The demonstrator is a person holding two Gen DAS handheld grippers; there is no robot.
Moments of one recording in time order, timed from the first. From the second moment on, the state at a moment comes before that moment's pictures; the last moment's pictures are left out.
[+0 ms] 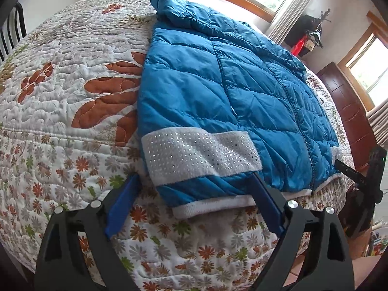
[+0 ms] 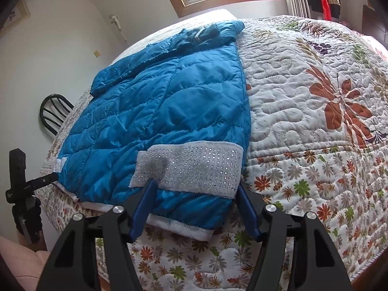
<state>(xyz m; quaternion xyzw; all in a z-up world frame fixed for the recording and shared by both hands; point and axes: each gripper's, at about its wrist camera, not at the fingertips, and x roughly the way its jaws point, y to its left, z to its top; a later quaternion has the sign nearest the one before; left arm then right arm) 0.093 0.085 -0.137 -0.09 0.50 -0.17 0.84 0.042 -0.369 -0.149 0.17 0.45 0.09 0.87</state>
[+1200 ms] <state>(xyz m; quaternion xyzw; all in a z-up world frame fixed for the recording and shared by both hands) 0.096 0.102 -0.025 -0.16 0.37 -0.28 0.87 0.048 -0.390 -0.027 0.20 0.34 0.18 0.90</state>
